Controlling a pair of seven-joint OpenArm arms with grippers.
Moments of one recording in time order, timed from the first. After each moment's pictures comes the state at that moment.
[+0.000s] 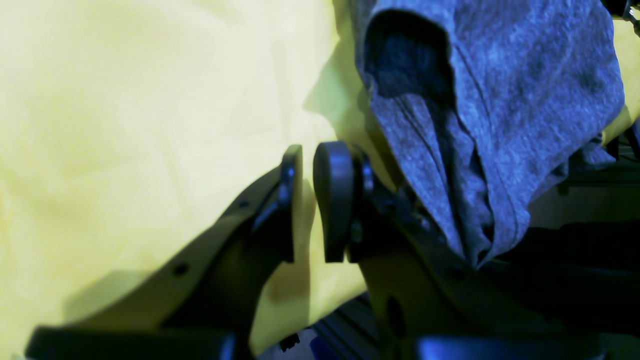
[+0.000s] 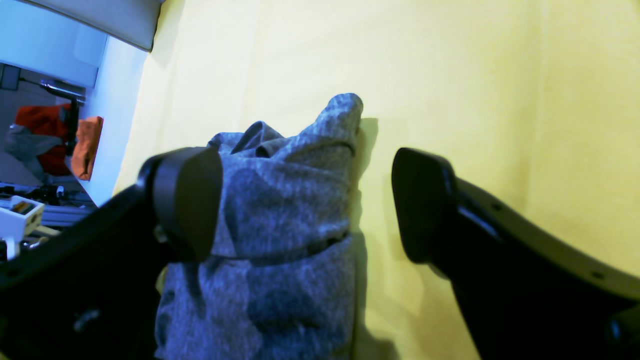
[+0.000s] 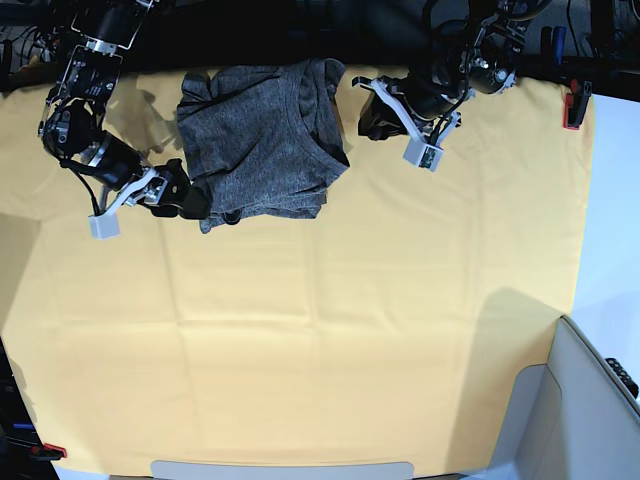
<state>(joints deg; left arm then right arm) 21.2 -20.6 14.8 109.7 -38.3 -1.7 42.6 -2.0 9.4 27.3 87.0 60.2 32.3 -67.7</state>
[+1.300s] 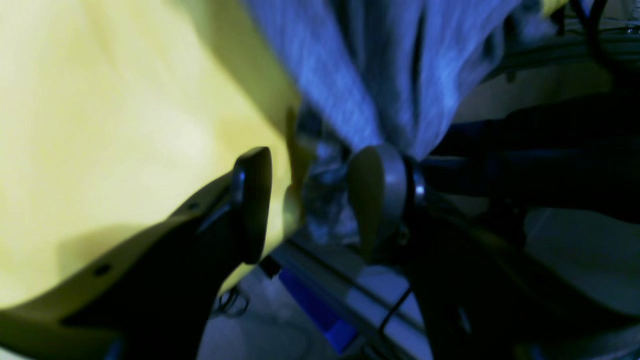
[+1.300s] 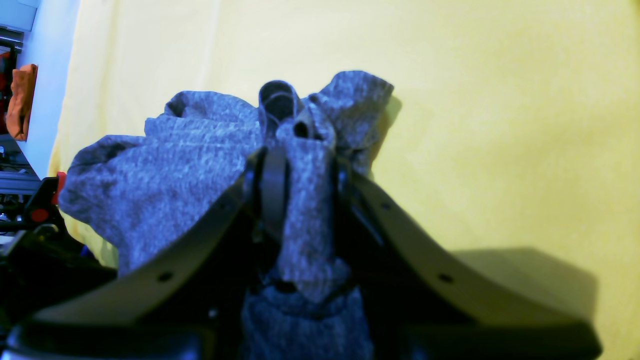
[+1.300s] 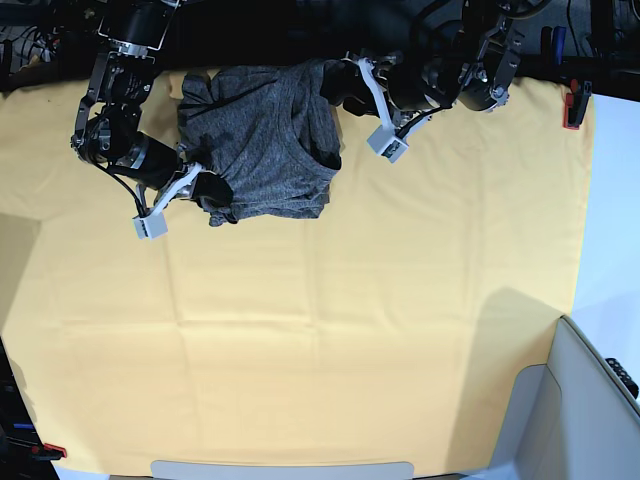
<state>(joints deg) 17.2 -19.1 16.1 109.7 -46.6 -11.0 62.7 -1.4 3.9 21.4 87.1 44.2 32.1 -65.9</state>
